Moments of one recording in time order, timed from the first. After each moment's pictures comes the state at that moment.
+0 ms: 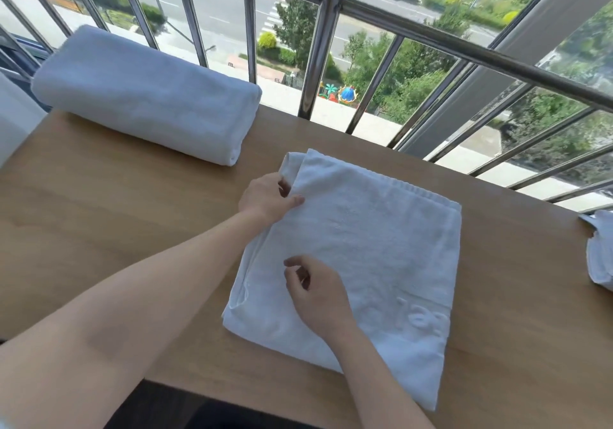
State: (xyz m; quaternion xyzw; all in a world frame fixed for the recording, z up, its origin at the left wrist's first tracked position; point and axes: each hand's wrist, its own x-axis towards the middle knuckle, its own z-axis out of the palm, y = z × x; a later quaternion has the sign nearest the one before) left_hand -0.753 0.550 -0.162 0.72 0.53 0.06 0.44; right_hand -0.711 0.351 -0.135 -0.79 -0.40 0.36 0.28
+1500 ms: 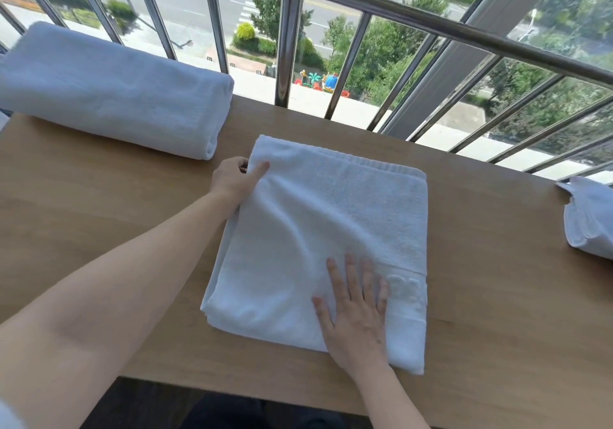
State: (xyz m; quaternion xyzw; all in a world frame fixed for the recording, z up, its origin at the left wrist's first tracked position) left_hand -0.758 0.568 -0.163 0.64 0.56 0.12 0.51; right_hand -0.689 0.251 -0.166 -0.87 -0.46 0.17 0.00
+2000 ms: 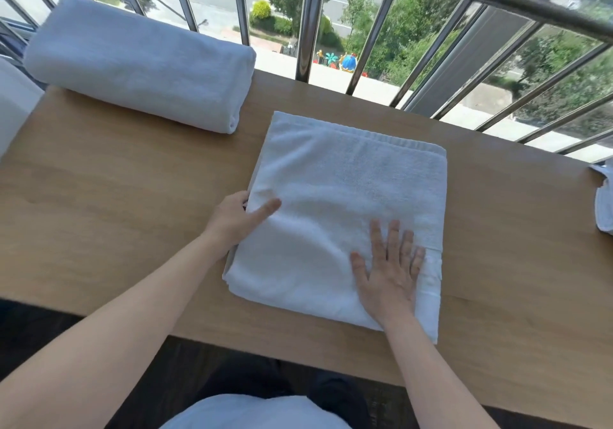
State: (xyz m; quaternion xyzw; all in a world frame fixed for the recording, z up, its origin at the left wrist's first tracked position) left_hand -0.847 0.491 -0.162 0.64 0.51 0.04 0.57; right_hand -0.657 0.254 -0.179 -0.90 -0.39 0.18 0.00
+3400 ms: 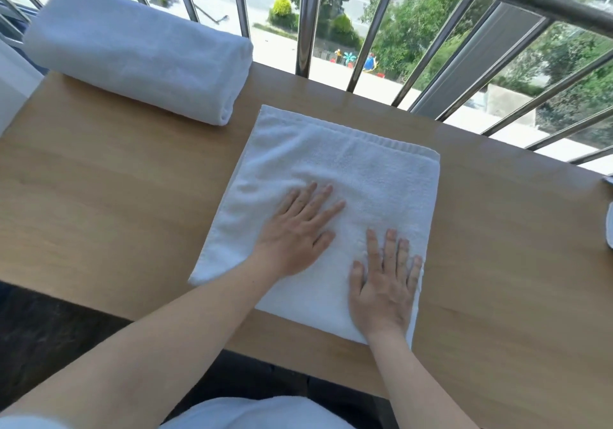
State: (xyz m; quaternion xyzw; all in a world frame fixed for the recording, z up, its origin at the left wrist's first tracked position) left_hand -0.764 0.410 -0.196 0.95 0.26 -0.01 0.15; right_hand -0.651 0.232 -0.194 -0.91 -0.41 0.08 0.05
